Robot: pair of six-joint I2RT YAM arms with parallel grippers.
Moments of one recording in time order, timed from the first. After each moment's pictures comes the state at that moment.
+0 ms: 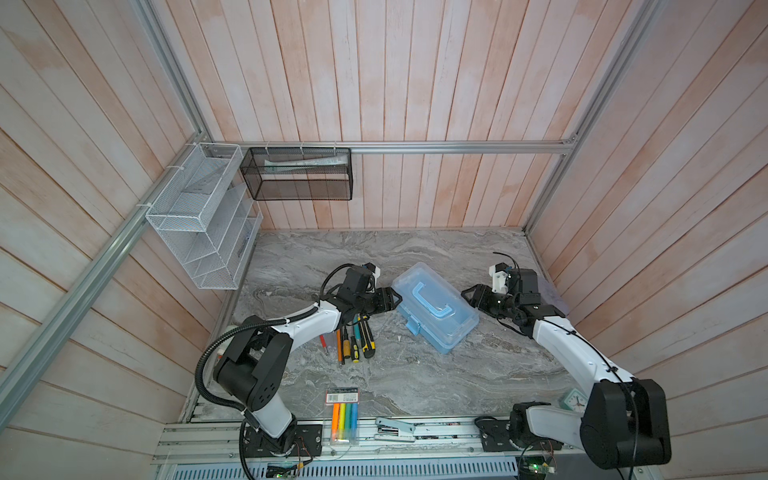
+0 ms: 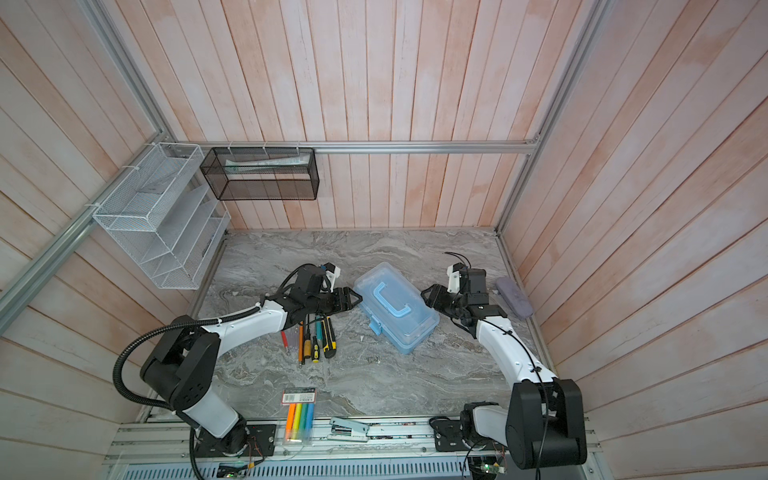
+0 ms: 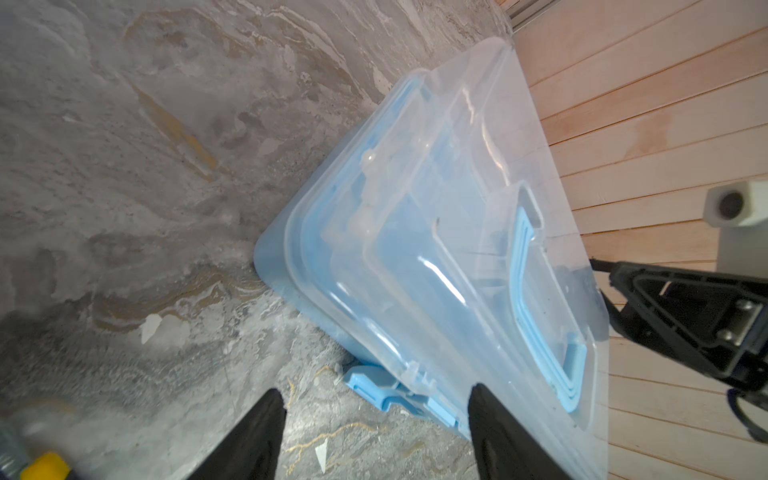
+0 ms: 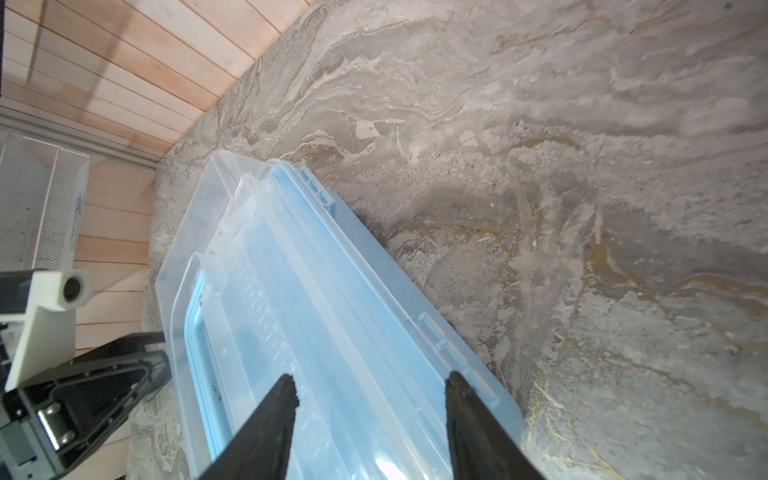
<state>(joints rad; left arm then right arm) -0.56 1.68 1.00 -0.01 0.38 -0.69 0.10 1.24 0.74 -0.26 -0.44 0.54</state>
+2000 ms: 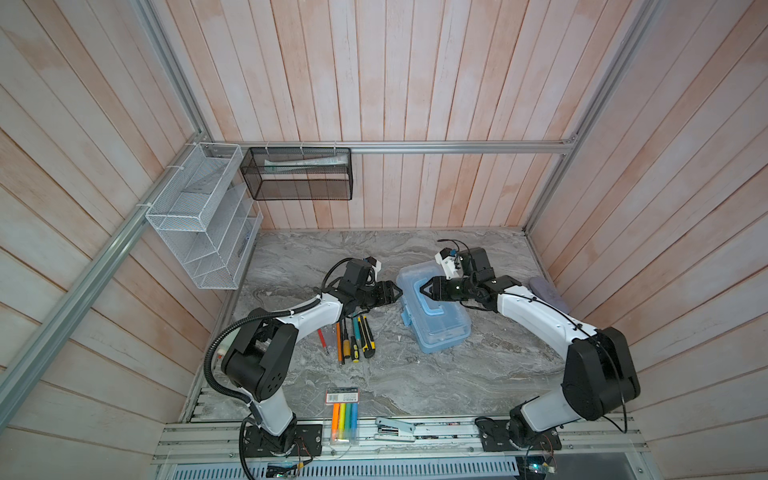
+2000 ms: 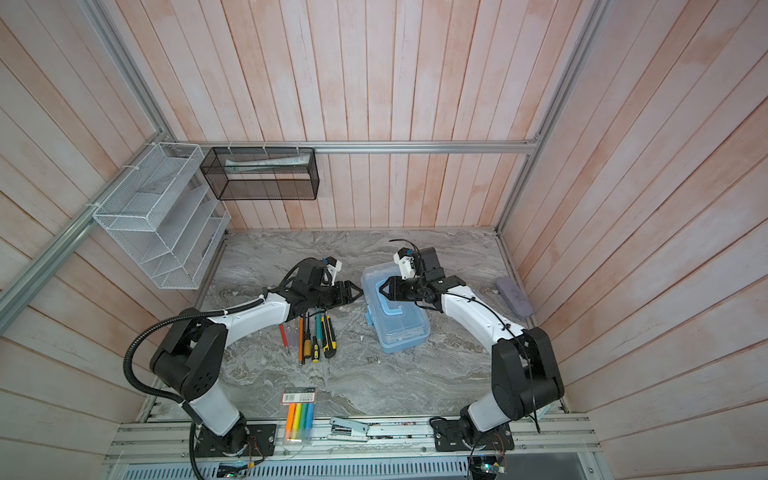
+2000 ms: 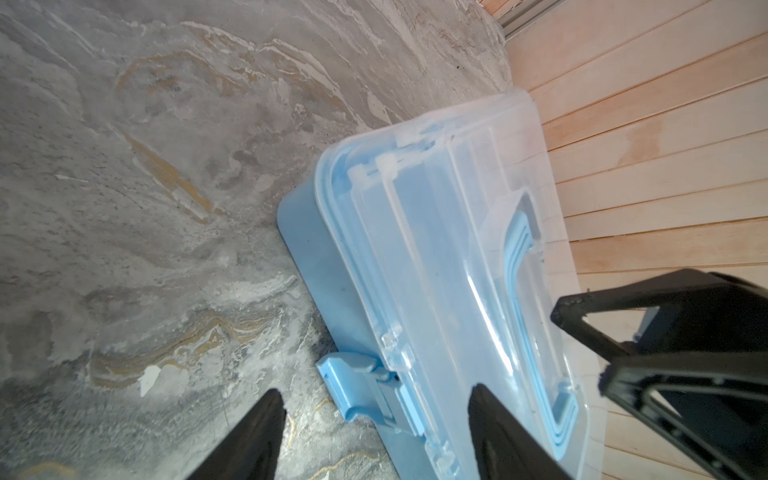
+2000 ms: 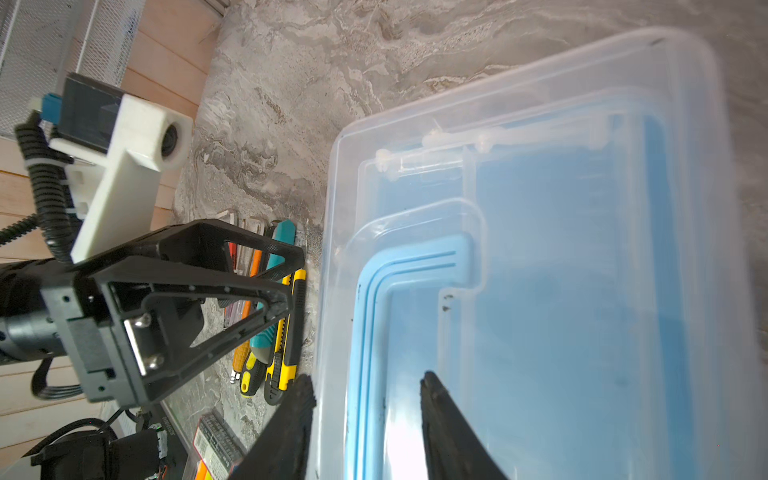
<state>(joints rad) -0.53 1.74 1.06 -0.02 0.41 -0.65 0.42 1.55 1.09 -0.37 -0.45 0.39</state>
